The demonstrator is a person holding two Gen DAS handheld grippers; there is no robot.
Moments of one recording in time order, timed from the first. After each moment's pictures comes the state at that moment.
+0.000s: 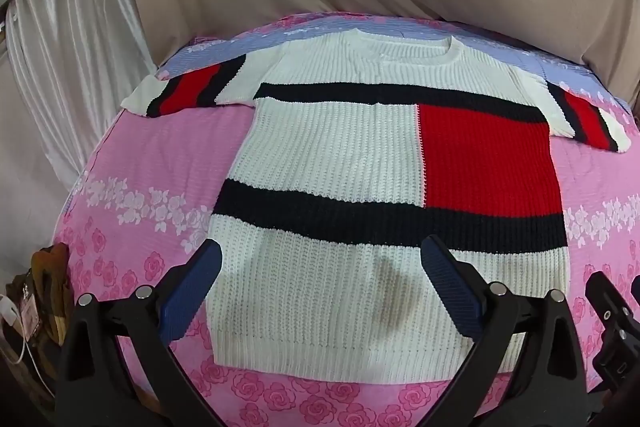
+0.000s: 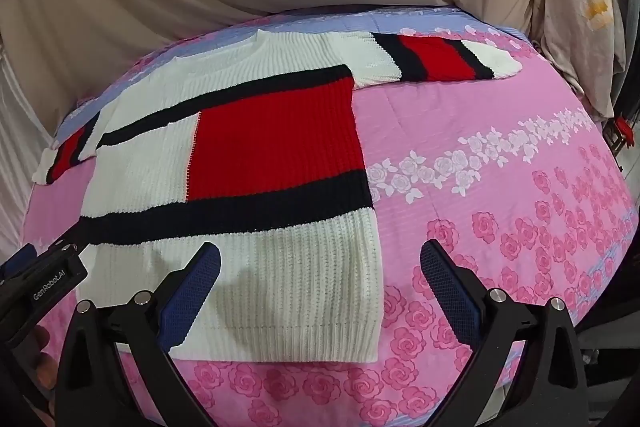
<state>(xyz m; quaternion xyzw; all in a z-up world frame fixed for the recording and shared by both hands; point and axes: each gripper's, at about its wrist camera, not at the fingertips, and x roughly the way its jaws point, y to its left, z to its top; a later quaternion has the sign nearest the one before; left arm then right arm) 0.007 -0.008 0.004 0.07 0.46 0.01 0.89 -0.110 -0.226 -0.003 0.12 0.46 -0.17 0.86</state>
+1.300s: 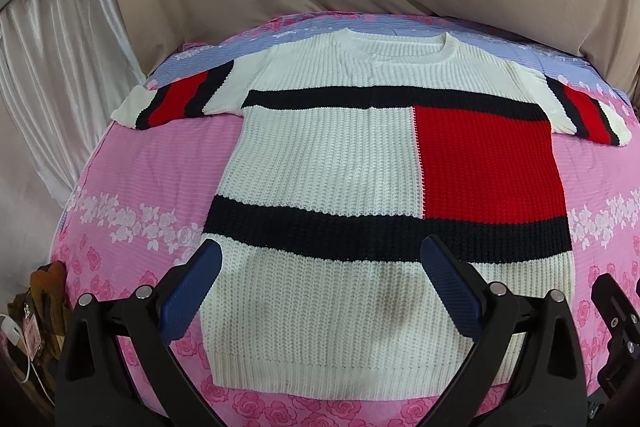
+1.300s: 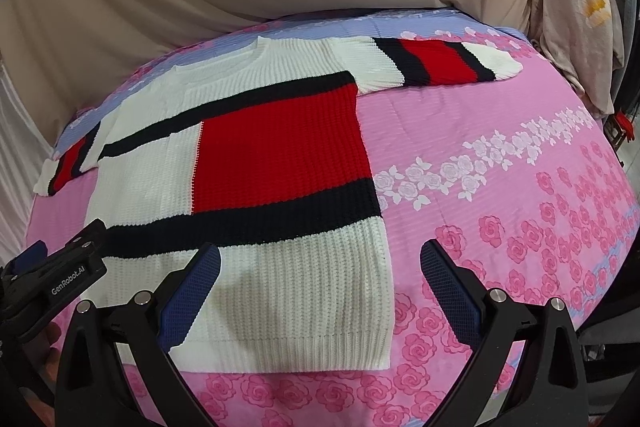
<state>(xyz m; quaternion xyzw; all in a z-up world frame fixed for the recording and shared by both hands) 0.022 -0.011 -0.004 0.08 0.46 -0.01 0.88 -0.100 -0.226 -0.001 0.13 0.46 -0.17 0.86</state>
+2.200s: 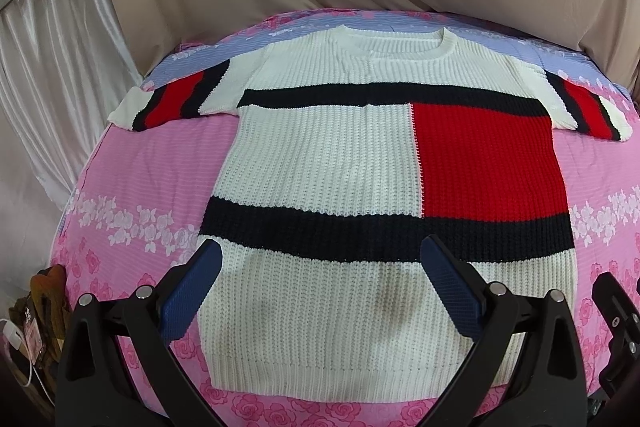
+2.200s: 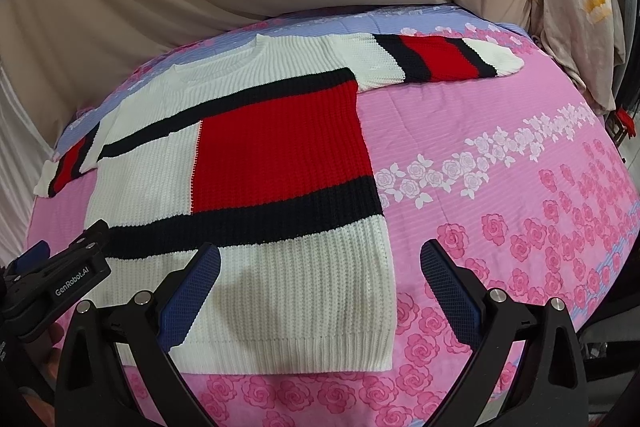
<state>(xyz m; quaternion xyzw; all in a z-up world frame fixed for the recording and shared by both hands) 0.026 -0.016 -0.006 0.08 0.46 -0.01 0.88 -0.099 -0.226 -0.004 0.13 0.46 -0.17 0.86</state>
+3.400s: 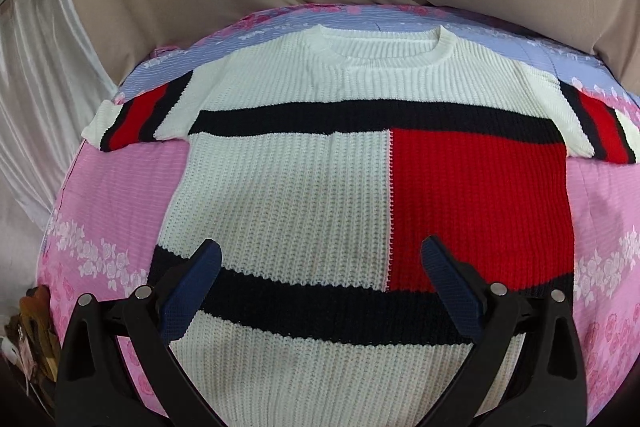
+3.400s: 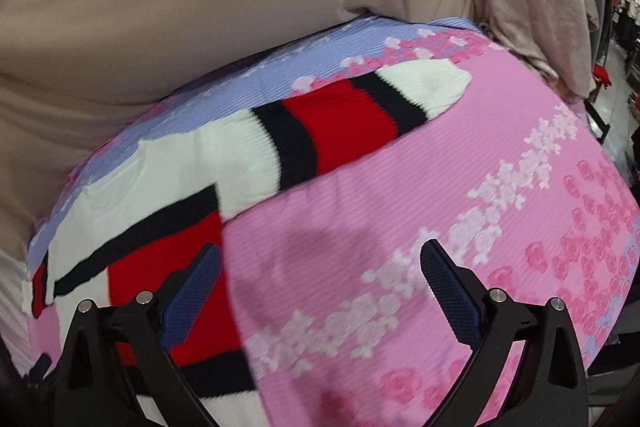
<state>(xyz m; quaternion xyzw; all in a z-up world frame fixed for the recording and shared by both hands) 0.098 -0.066 -0.027 0.09 0.48 -0.01 0.87 -0.028 -0.411 0.006 0.22 0.43 -0.23 0.85</state>
